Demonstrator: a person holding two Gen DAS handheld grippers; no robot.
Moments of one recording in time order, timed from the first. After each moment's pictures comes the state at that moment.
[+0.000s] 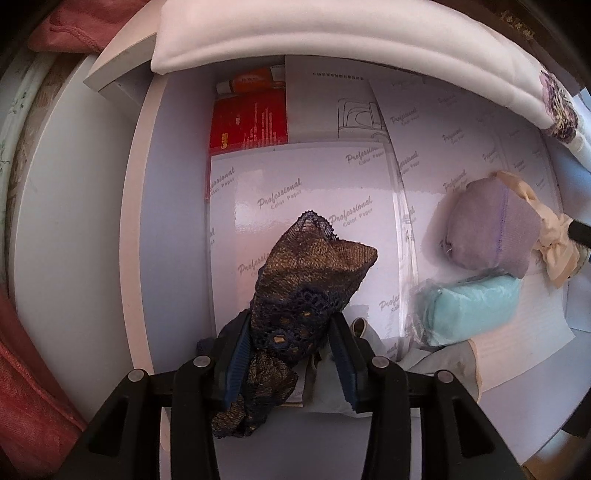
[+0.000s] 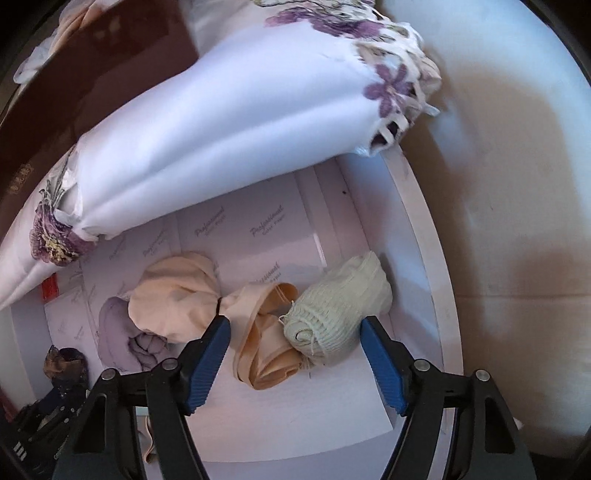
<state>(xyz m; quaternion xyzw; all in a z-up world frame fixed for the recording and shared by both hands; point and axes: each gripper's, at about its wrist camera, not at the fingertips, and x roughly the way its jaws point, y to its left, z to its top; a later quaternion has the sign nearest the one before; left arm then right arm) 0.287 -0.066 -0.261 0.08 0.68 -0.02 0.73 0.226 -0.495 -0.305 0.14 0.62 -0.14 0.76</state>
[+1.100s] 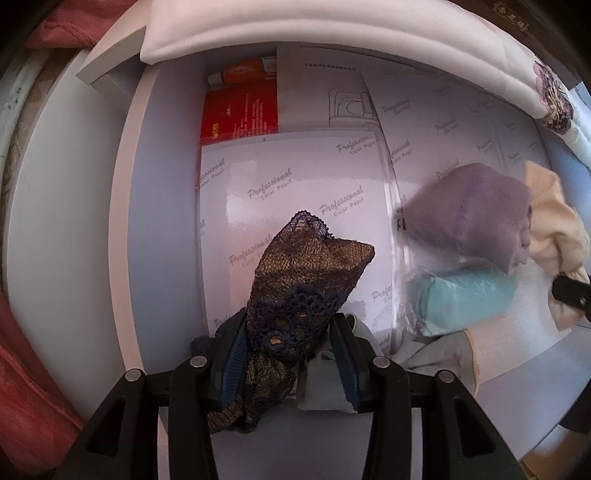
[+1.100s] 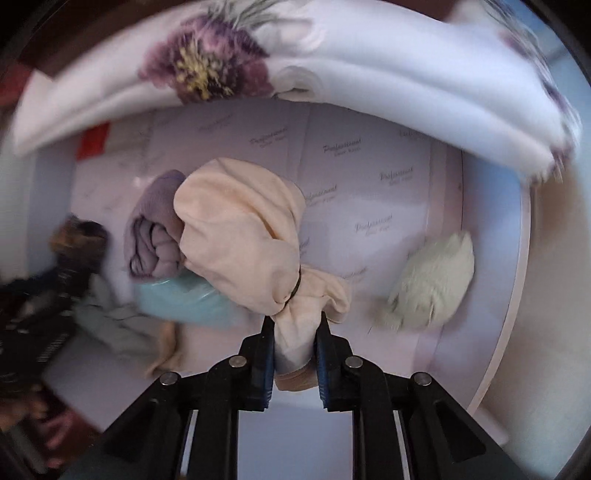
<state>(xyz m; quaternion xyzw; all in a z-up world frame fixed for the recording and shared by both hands) 0.282 -0.066 -0.263 0.07 0.69 -0.03 0.72 0.249 -0.412 -0.298 0.03 0.71 0.01 0.70</state>
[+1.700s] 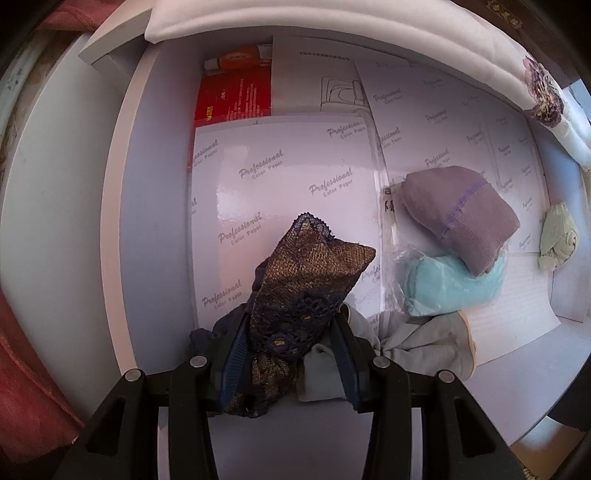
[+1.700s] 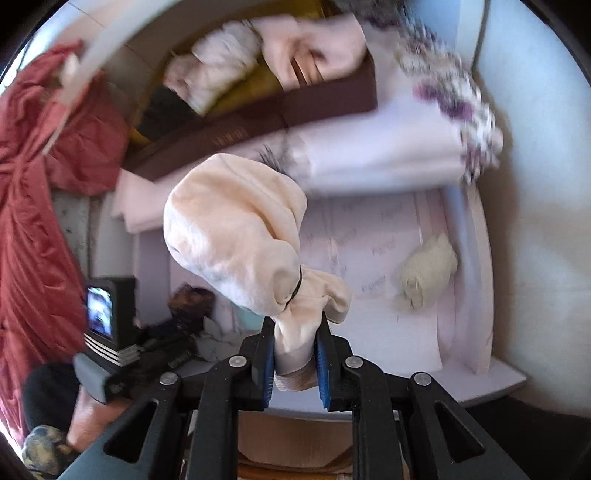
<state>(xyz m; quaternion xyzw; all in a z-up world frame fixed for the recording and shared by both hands) 0.278 -0.054 -0.267 0.06 0.70 -0.04 0.71 0.220 -0.434 -0.170 0.16 0.59 0.05 0.79</state>
